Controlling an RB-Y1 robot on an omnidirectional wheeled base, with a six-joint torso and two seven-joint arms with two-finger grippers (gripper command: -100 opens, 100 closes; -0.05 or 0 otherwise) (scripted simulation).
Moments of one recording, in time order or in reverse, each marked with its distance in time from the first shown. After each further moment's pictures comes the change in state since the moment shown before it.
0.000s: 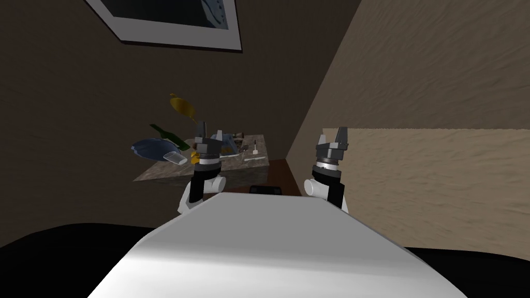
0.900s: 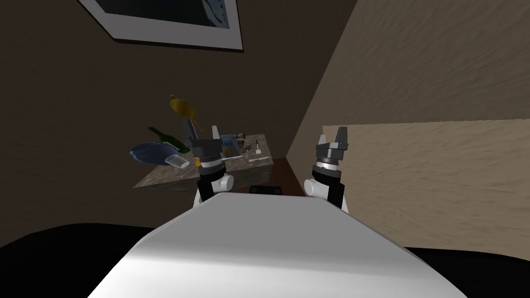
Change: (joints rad) left arm -0.003 -0.182 -0.078 0.015 -0.033 -0.197 0.086; right arm 0.000 0.000 0.000 0.000 0.000 0.000 0.000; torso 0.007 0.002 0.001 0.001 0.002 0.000
